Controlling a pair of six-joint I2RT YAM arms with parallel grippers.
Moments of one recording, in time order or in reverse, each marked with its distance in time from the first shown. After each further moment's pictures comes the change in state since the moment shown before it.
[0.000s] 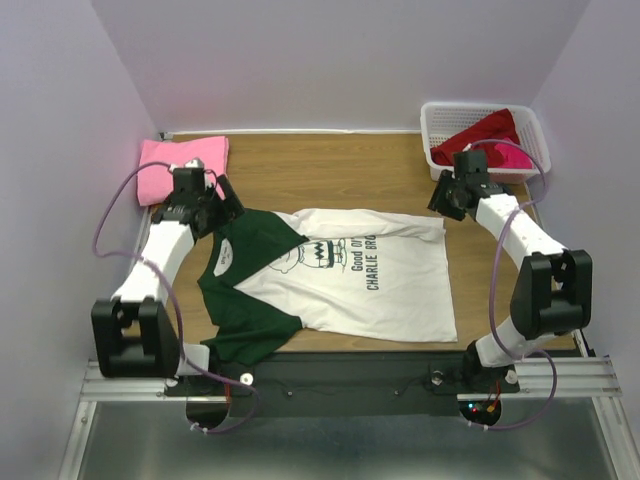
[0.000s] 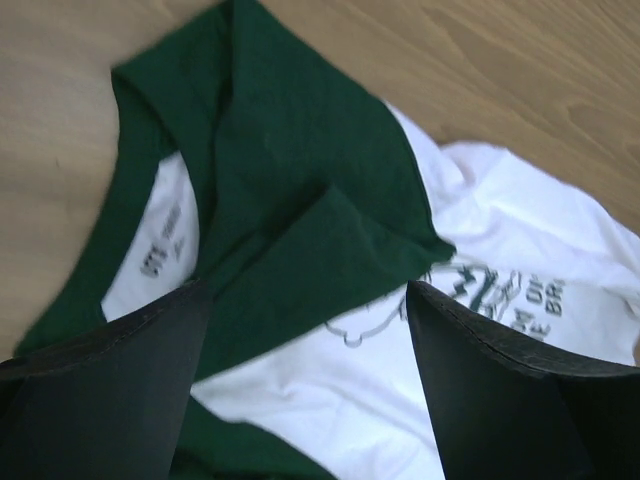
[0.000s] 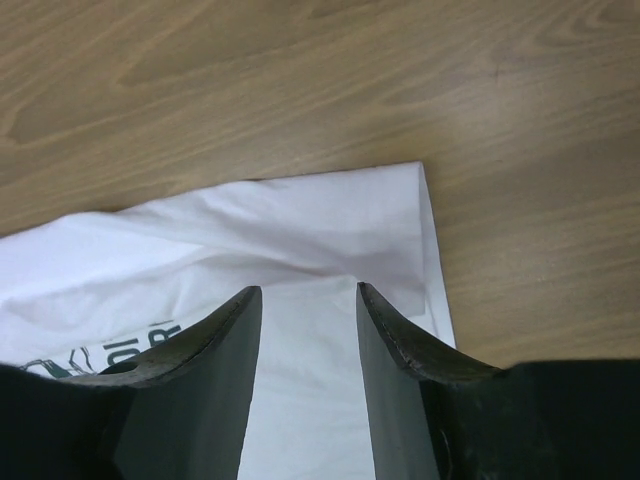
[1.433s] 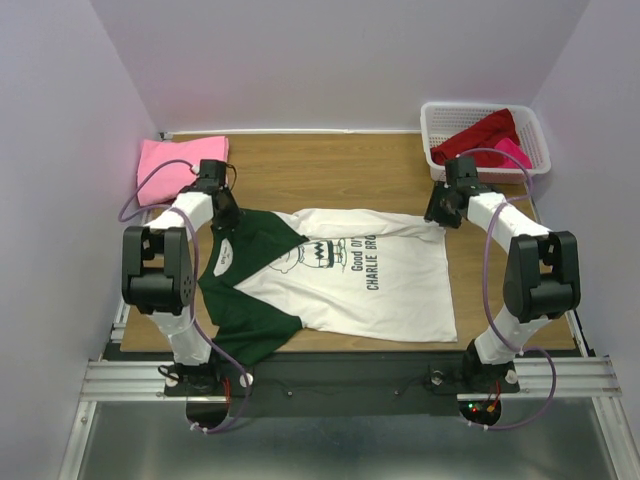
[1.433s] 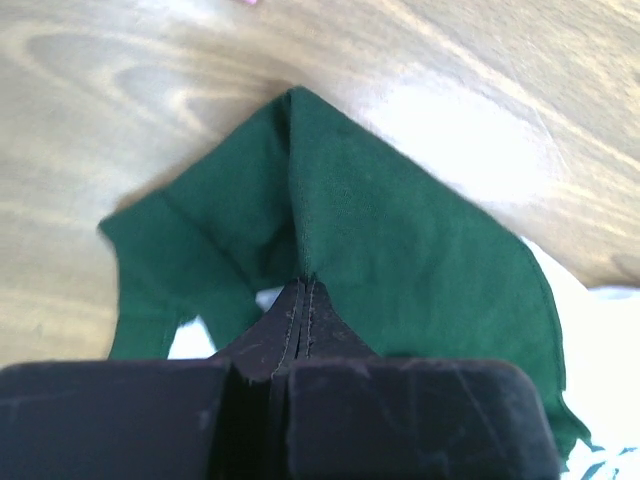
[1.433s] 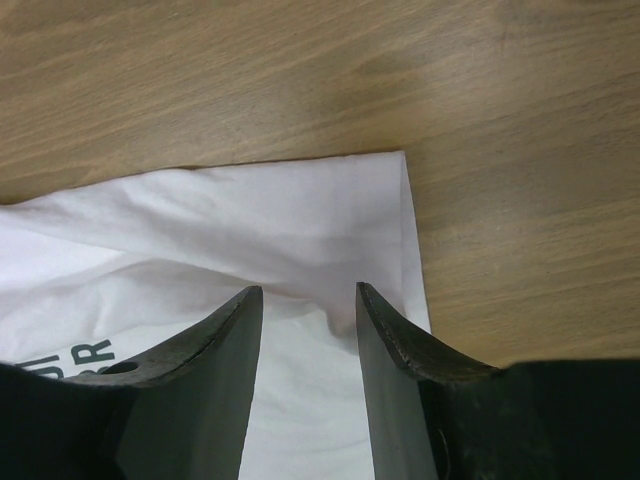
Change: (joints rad) left arm -0.027 0.570 0.248 0.068 -0.138 0.050; right arm 0.000 0.140 0.004 0.031 0.000 -0.058
